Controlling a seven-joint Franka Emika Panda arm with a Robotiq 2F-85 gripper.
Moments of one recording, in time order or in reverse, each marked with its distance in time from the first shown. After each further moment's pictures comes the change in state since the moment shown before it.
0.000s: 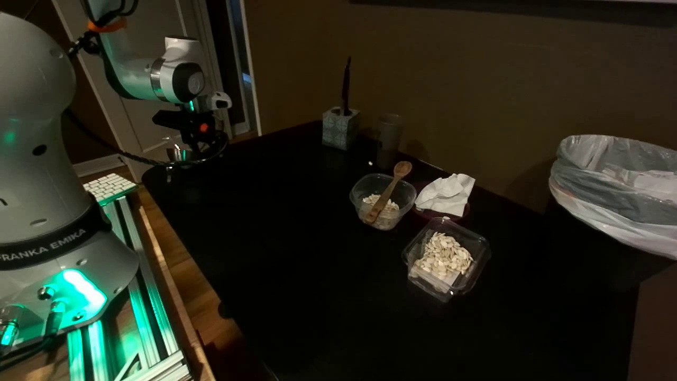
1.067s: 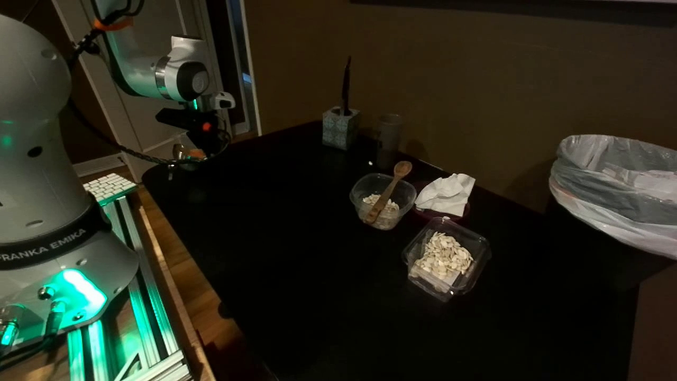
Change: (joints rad) arm -0.065 0.007 0.047 0.022 0.001 -0.040 -0.004
